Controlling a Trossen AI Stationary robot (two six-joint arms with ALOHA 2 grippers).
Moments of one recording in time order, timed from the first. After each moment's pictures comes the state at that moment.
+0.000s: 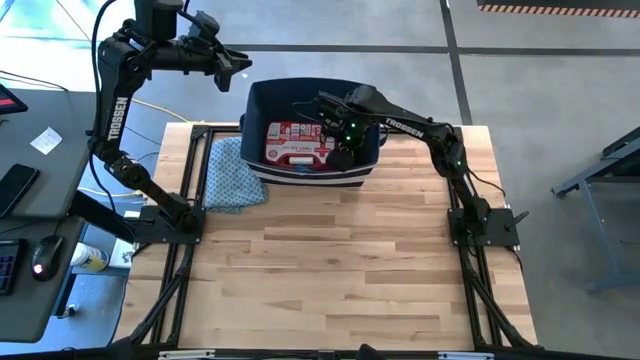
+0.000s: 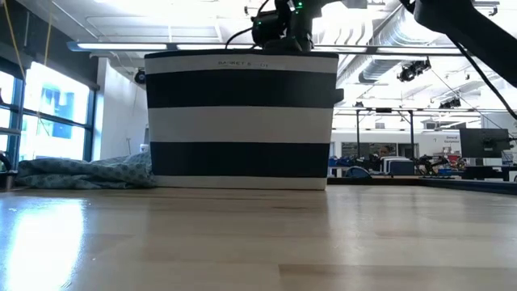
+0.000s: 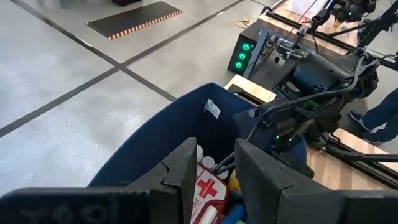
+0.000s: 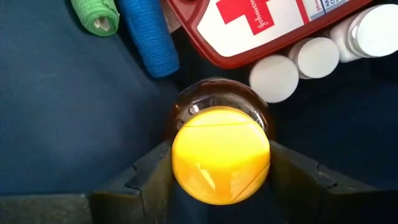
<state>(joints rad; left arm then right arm) 0.93 1.52 2.32 -1.26 0.40 0.02 -0.44 2.21 2.31 -1.56 -0.05 0.10</state>
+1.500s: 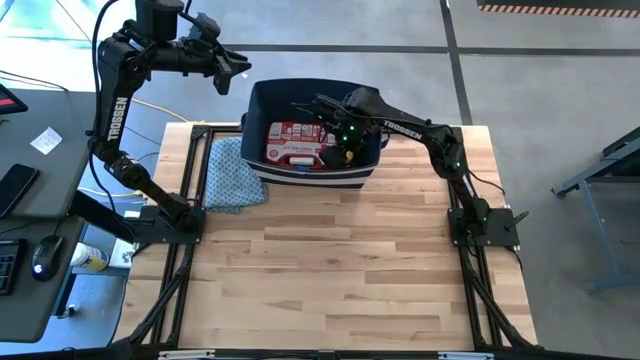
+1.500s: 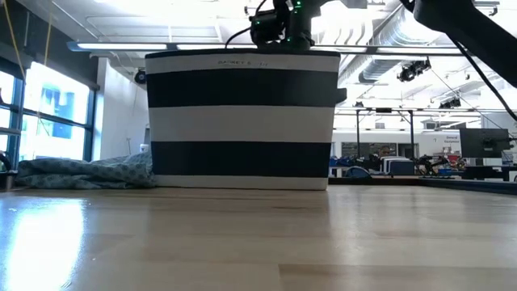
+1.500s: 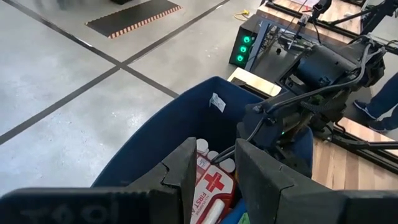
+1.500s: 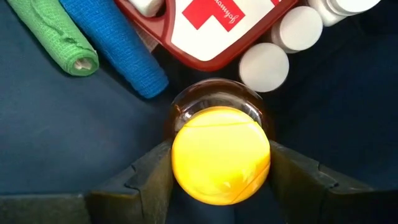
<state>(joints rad) 0.93 1.52 2.32 -1.28 0.40 0.07 -0.42 2.19 2.31 -1.57 -0.05 0.42</state>
